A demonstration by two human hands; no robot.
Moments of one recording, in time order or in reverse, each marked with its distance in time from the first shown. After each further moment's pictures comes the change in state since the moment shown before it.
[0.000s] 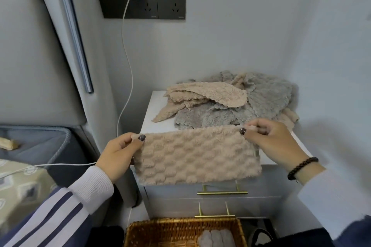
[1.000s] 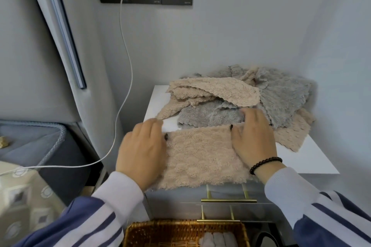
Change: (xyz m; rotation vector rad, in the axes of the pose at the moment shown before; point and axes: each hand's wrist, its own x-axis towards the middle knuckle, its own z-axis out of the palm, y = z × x) left_hand 0.019 -0.002 0.045 1.128 0.237 0.603; right_hand 0.044 0.026 0.066 -0.674 0.305 -0.250
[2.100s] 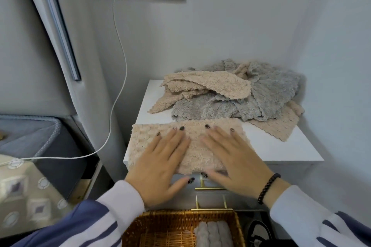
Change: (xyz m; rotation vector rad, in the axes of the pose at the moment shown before) left_hand -0.042 0.018 0.013 0.054 -0.266 0.443; right_hand -0.058 0.012 -0.010 -0.265 -0.421 -0.598
